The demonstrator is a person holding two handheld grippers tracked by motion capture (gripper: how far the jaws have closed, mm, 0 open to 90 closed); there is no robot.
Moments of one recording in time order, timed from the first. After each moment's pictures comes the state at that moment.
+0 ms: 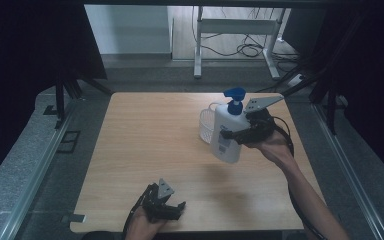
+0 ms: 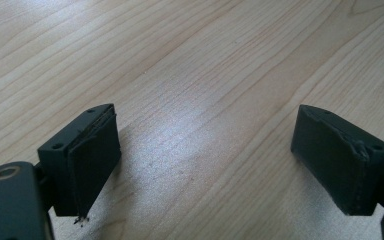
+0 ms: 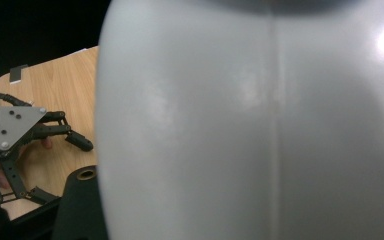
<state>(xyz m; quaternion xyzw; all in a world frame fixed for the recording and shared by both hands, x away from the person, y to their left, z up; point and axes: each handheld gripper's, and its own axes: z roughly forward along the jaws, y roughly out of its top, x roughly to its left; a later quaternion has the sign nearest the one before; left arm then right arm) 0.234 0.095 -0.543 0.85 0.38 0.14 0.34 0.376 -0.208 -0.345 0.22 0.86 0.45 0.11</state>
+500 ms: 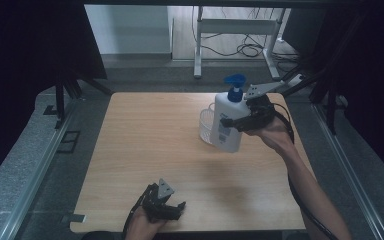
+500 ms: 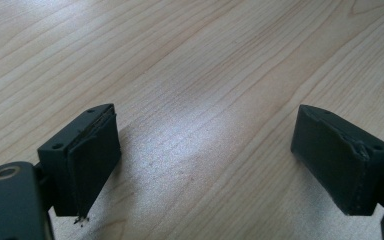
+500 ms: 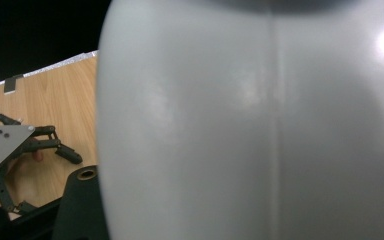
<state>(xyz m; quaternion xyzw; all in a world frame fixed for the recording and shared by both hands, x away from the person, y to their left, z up) 0.234 0.095 -0.543 0.85 0.38 0.14 0.34 0.400 -0.207 -0.325 0.22 0.86 0.45 0.12</state>
